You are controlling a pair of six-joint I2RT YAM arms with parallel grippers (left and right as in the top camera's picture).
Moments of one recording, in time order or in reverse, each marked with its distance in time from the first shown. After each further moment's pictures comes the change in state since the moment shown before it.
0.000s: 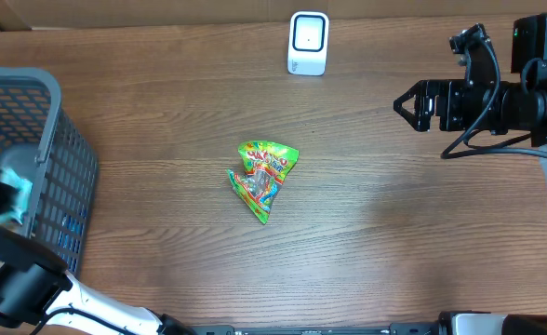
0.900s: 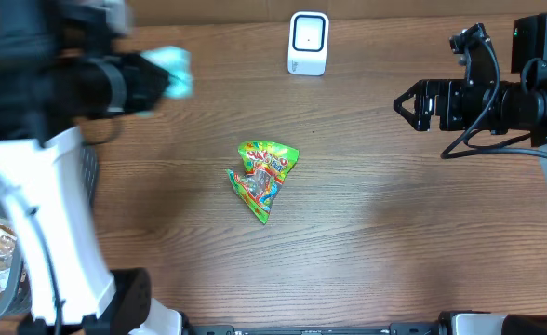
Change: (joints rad) left arm -0.917 -0.334 0.428 -0.243 0.101 0.232; right arm 0.000 0.000 0.000 0.002 0.000 0.001
